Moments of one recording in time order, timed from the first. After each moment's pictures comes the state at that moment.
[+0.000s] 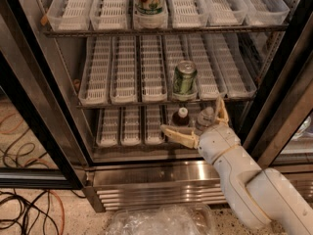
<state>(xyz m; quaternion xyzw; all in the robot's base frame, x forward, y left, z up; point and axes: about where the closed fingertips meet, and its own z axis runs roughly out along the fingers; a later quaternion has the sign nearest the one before) 0.535 -0.110 0.820 -0.20 0.64 0.12 0.73</state>
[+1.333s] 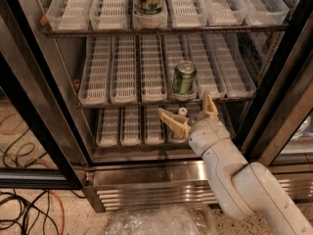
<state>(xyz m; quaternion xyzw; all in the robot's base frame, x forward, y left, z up) 0.556 -0.096 0.829 -0.16 0.63 0.13 0.75</state>
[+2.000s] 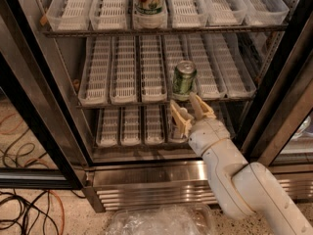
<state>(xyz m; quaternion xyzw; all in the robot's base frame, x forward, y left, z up) 0.556 -0.096 0.829 -0.16 0.63 0.13 0.75</state>
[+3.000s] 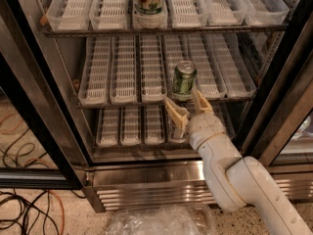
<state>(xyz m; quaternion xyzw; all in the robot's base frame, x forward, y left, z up) 0.574 -0.094 0.827 -0.15 0.63 0.12 0.75</state>
